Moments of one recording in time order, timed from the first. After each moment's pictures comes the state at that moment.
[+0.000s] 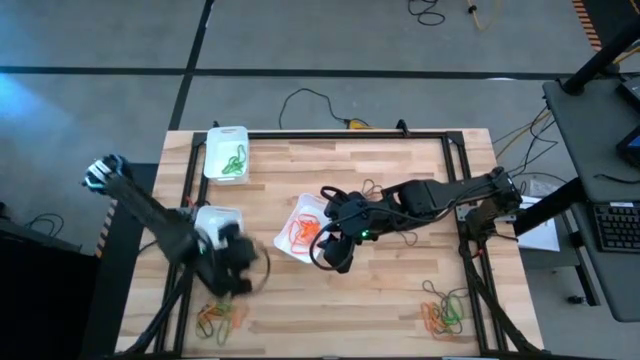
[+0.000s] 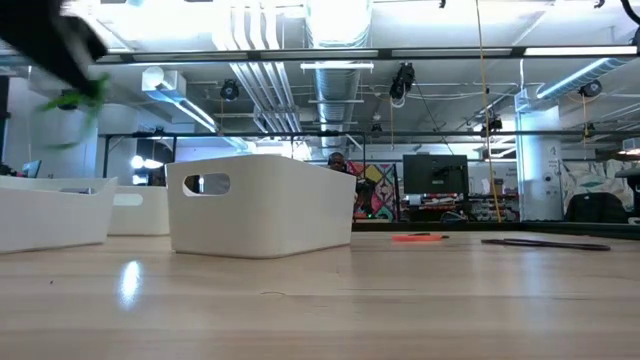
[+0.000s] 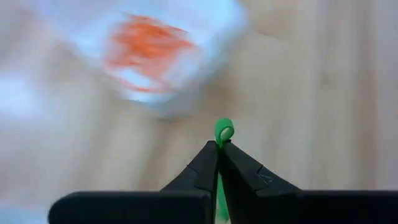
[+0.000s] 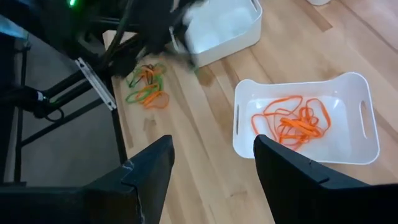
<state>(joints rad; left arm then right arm) -0.72 1.25 0.89 -0.78 -0.56 -0.90 0.26 1.81 2.03 -0.98 0.15 0.69</state>
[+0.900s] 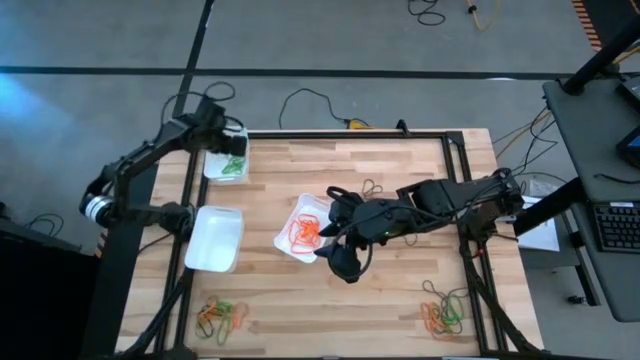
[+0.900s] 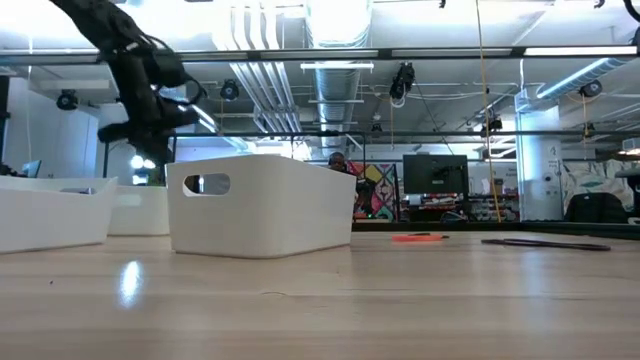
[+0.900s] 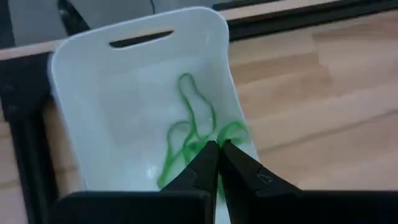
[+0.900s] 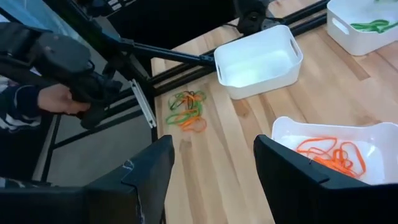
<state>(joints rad) 1.05 1.22 0.91 -0.77 -0.03 -0.29 0.33 1.81 2.15 -0.92 0.16 0.61</state>
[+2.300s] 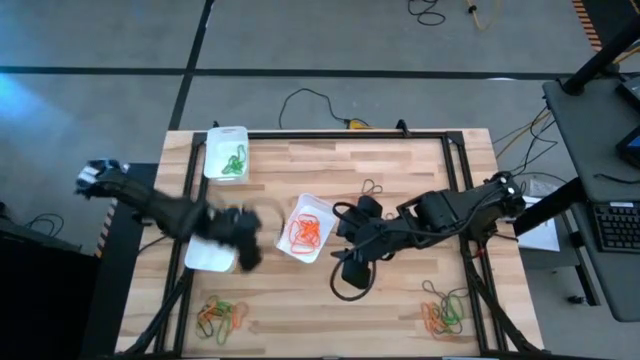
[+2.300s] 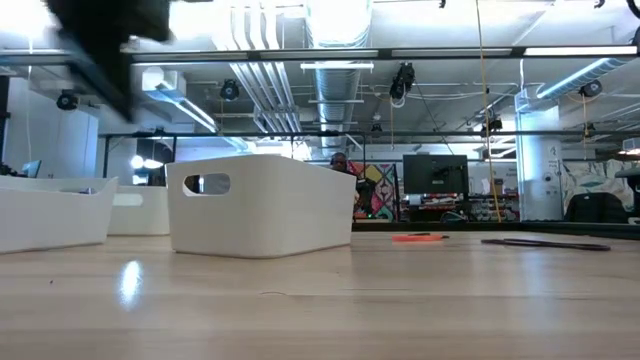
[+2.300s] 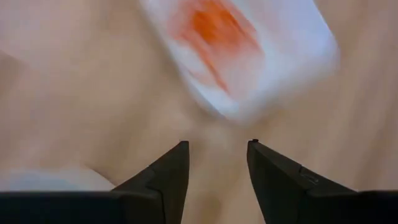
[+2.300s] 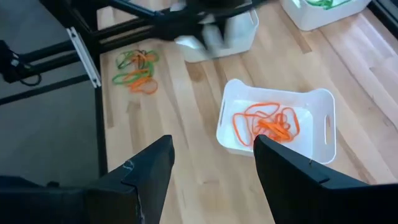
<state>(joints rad) -0.36 1.16 0.90 -0.87 -0.22 -0.88 0.39 1.82 2.13 -1.13 0.30 0.57</state>
